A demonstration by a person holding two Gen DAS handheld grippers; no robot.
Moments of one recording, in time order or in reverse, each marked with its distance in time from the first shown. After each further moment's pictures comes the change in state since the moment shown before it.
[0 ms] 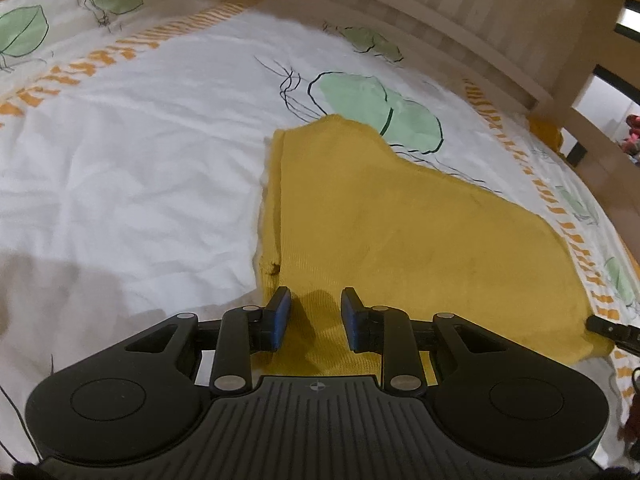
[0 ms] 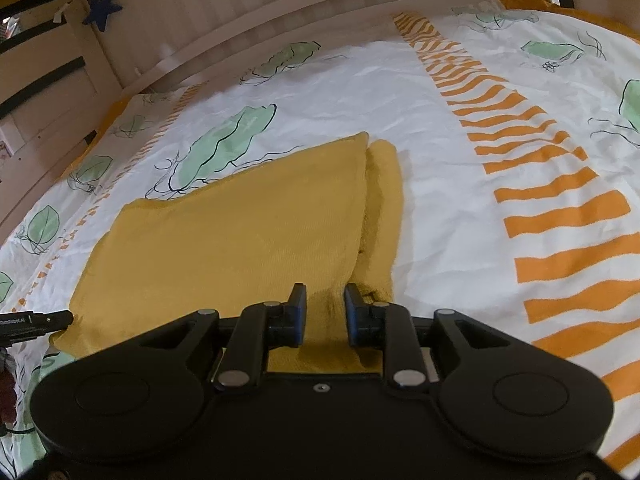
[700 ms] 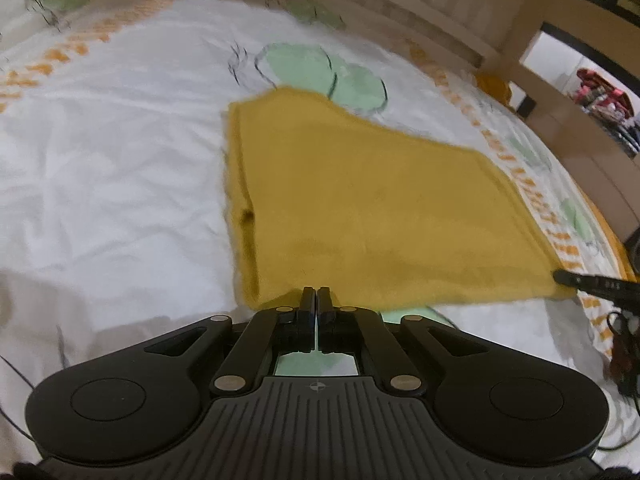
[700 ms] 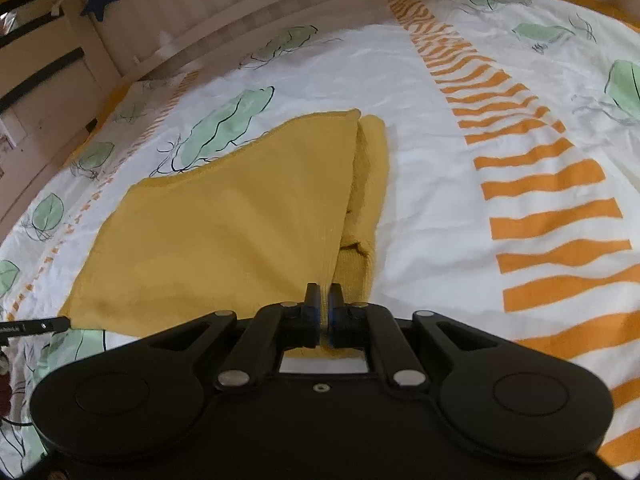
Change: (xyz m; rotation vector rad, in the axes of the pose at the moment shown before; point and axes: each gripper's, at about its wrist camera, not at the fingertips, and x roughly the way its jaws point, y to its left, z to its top) left arm -0.026 0.001 -0.015 0.123 0.061 -0.126; right arm -0.019 -0.004 -0.010 0.001 0.053 -0.001
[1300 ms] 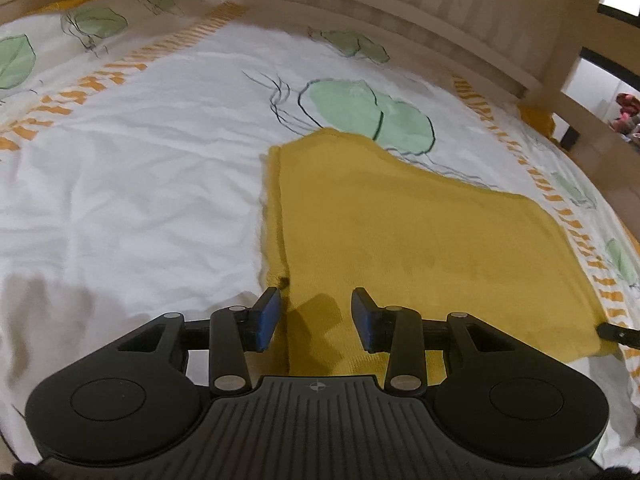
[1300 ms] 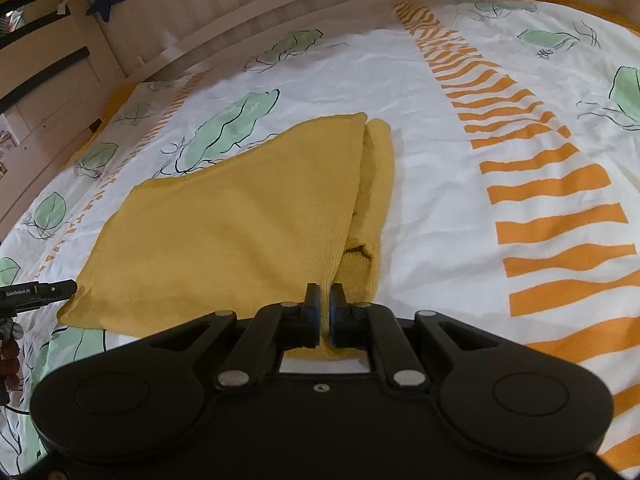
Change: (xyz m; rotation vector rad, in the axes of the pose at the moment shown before) left arm 0.016 0.004 0.021 -0.042 -0.060 0.126; right arm 0.001 0.000 -0.004 -0.003 -0.011 0.010
